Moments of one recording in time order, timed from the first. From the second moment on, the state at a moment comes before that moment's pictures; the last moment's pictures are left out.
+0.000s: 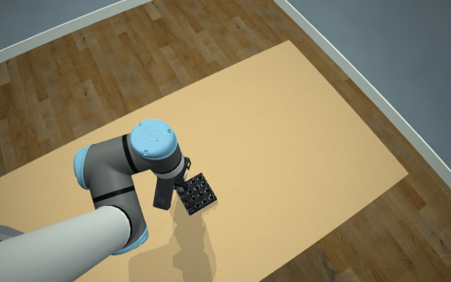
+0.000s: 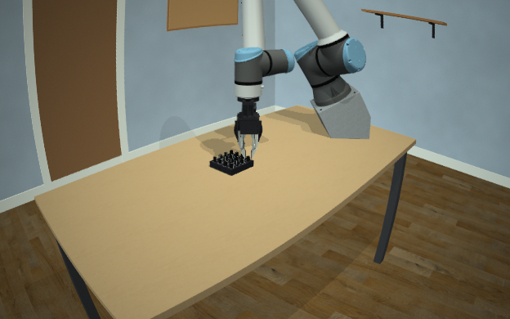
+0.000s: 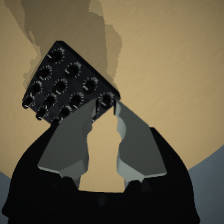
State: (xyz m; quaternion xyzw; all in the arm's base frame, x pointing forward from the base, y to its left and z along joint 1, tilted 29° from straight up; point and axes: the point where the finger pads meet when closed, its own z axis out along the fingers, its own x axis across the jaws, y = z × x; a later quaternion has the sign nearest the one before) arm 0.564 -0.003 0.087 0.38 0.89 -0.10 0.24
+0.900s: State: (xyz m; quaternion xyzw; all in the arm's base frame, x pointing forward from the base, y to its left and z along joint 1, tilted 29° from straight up) arm 0.551 0.010 0.120 0.38 0.89 -0.10 0.24
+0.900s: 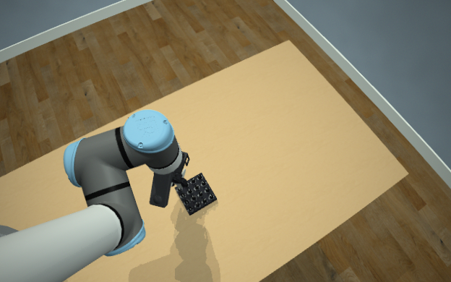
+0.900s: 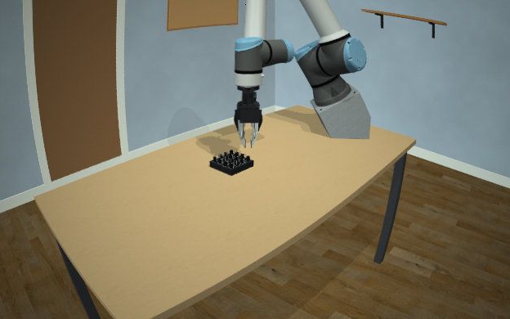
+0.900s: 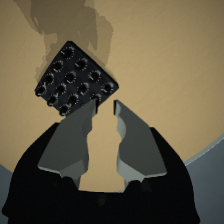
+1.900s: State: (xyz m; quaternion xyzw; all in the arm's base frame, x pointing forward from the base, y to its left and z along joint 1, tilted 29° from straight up) arm 0.531 0.031 0.174 0.38 0.89 -0.09 0.24
